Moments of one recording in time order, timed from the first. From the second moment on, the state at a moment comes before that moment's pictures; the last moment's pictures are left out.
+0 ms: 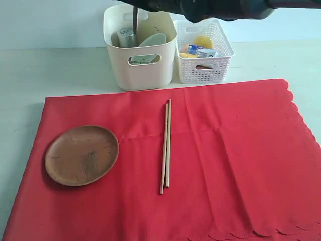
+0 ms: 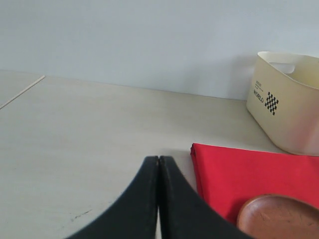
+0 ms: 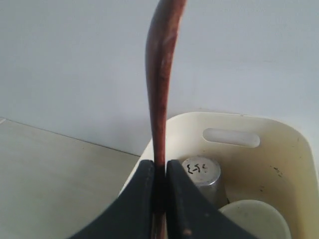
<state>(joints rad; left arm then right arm) 0.07 0.01 0.00 -0.01 0.23 -0.08 0.55 2.09 -1.63 0.08 -0.10 0.12</state>
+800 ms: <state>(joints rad) 0.07 0.01 0.00 -0.01 0.23 -0.08 0.55 2.13 -1.63 0.18 -0.17 0.12</state>
